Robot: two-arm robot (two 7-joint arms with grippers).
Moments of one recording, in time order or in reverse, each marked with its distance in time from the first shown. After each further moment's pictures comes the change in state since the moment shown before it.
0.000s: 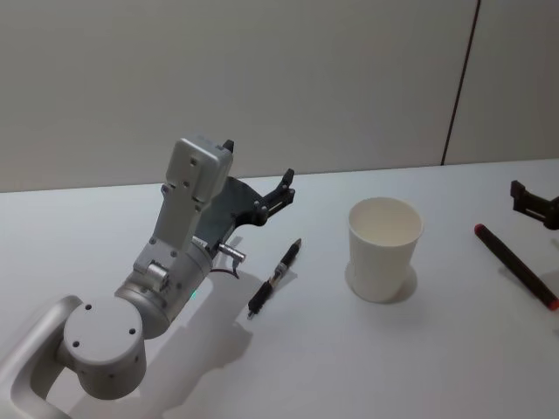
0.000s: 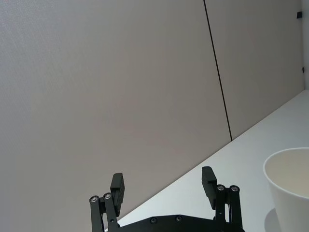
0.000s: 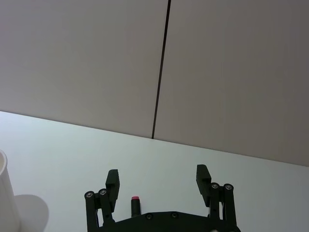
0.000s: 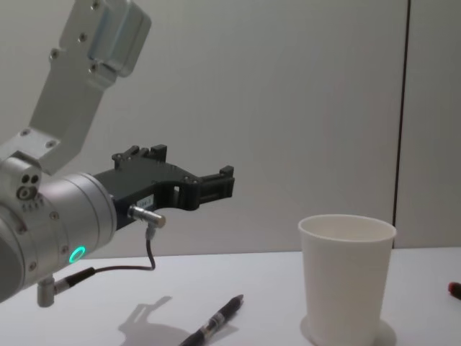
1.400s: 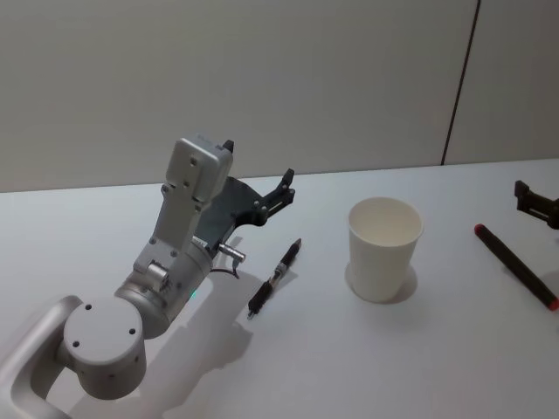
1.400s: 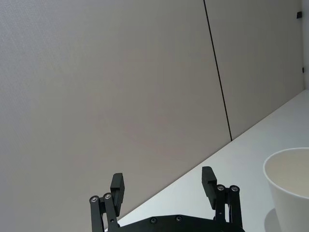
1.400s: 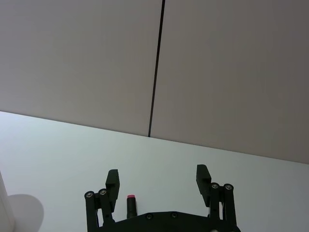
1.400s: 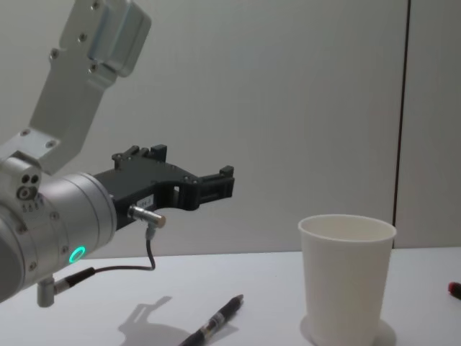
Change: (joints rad) left arm 0.000 0.000 0.000 0.000 0.000 0.000 0.000; right arm 0.004 0.003 0.005 0.008 0.004 0.008 -0.003
